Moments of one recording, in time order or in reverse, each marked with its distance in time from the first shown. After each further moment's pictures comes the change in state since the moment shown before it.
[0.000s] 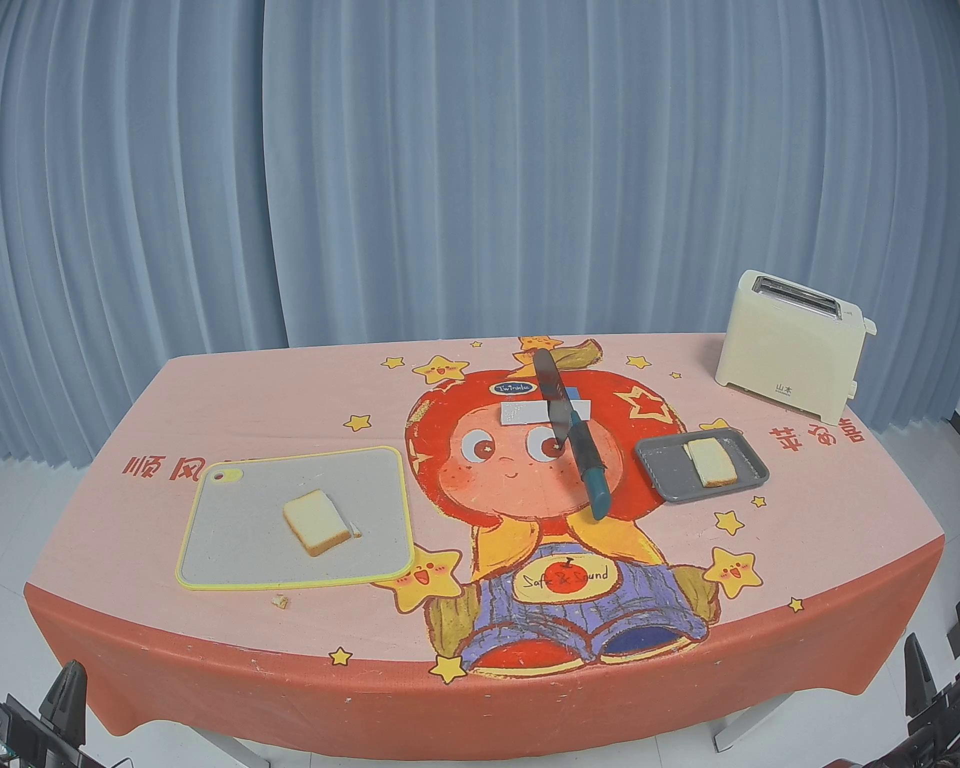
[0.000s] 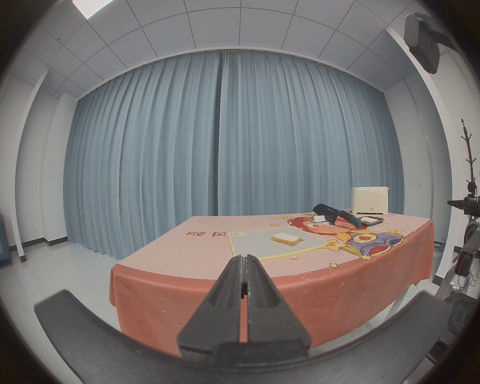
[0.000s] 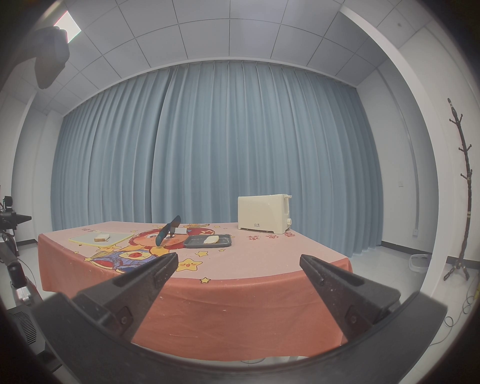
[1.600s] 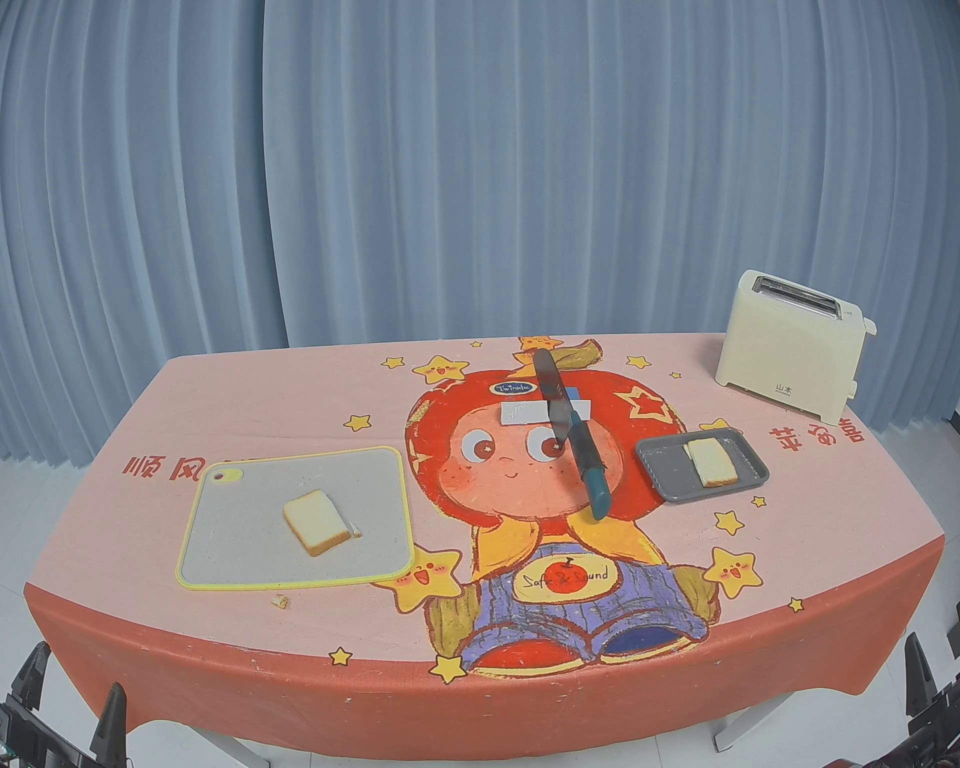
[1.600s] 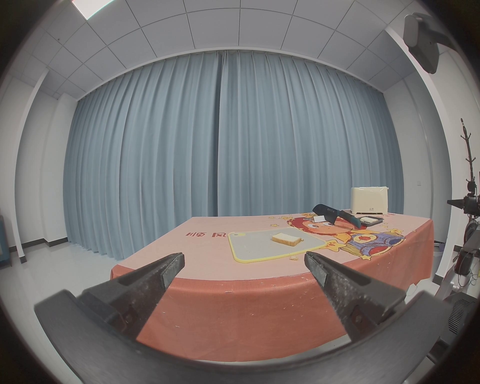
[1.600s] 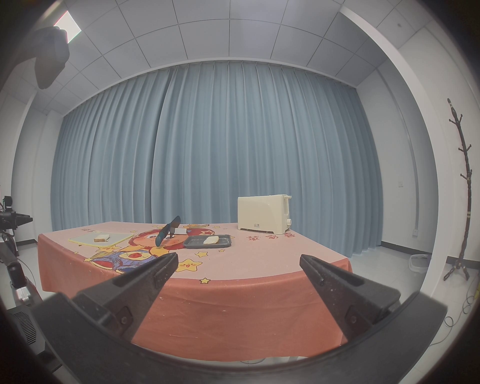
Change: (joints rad) left arm 0.000 0.000 0.000 -0.003 -0.001 0.004; right arm -0.001 0.001 0.000 -0.003 0.000 0.000
